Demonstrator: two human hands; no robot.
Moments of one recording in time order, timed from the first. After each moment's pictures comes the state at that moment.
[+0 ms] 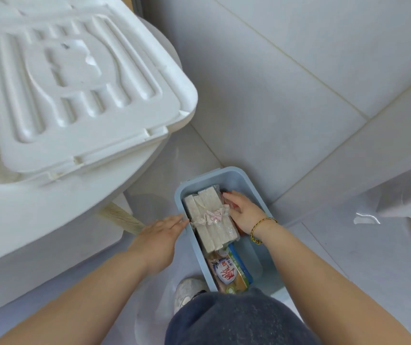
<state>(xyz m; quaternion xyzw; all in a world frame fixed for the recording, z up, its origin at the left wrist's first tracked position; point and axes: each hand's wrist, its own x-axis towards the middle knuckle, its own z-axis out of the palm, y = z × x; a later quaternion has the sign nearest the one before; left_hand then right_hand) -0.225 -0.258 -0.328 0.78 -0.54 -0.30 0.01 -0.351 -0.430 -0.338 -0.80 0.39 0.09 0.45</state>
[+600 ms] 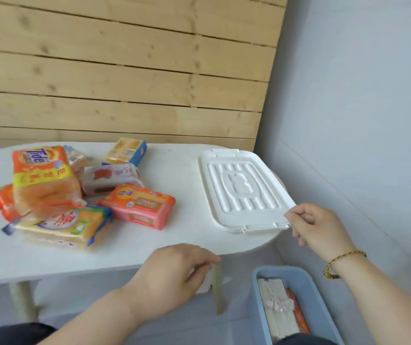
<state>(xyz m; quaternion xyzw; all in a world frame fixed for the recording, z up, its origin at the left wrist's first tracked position) -0.225 -0.085 -0.108 0.82 -0.49 0.01 0.29 -0.308 -0.326 -0.076 -0.85 0.25 -0.19 0.42</state>
